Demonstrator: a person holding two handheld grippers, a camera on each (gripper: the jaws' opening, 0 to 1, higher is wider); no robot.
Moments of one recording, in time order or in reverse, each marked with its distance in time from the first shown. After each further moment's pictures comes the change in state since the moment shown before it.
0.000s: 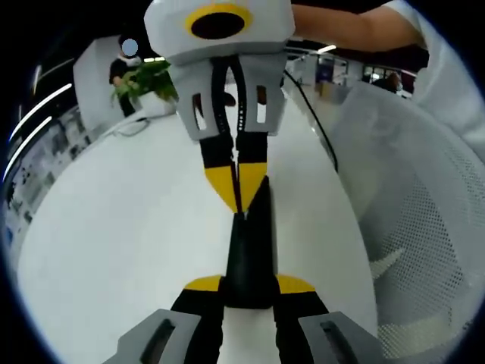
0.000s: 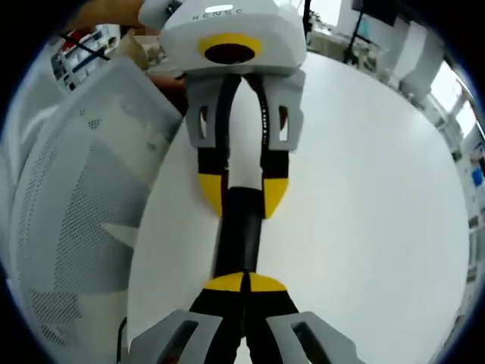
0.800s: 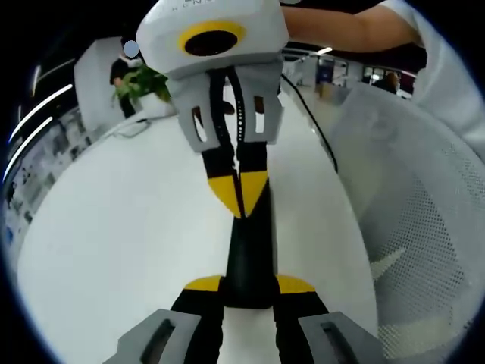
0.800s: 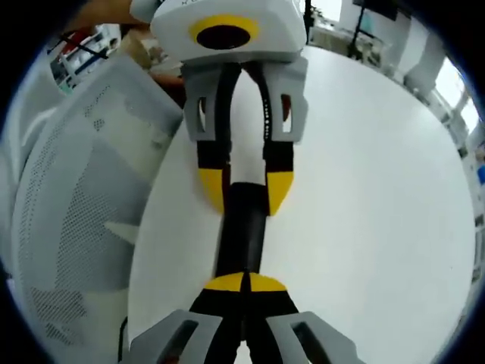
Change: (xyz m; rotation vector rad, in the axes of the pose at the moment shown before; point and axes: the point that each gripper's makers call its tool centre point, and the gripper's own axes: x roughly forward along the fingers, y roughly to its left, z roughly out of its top) left arm 0.000 0.000 -0.001 0.001 -0.010 0.004; right arm 0.007 0.002 -0.004 0.007 0.014 0.042
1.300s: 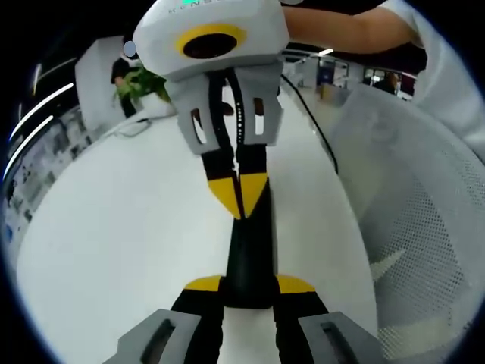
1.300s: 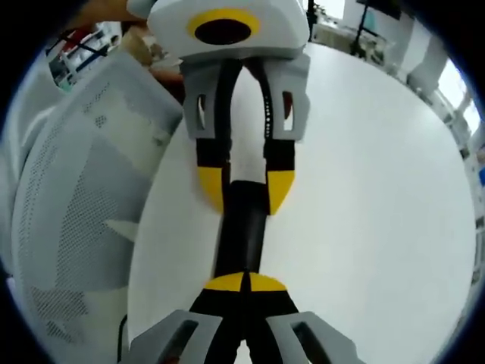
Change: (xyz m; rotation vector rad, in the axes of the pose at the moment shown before) left arm 0.001 0.000 0.000 -0.008 -0.004 -0.003; right arm 0.001 -0.001 -0.001 -0.001 0.016 0.005
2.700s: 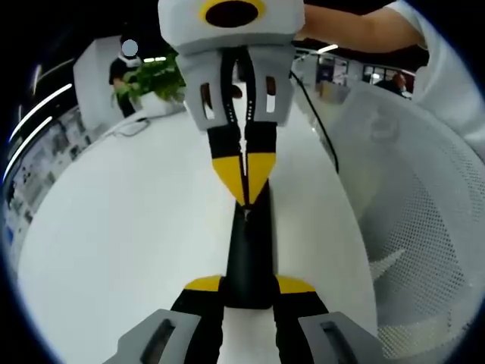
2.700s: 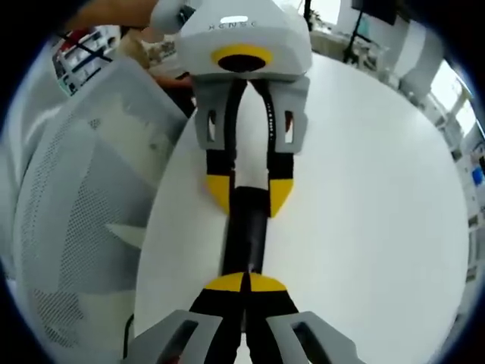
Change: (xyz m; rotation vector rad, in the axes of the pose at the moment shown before) left arm 0.000 0.000 0.000 0.007 0.014 0.001; right arm -0.014 0.008 0.004 -0.003 -0.021 -0.048
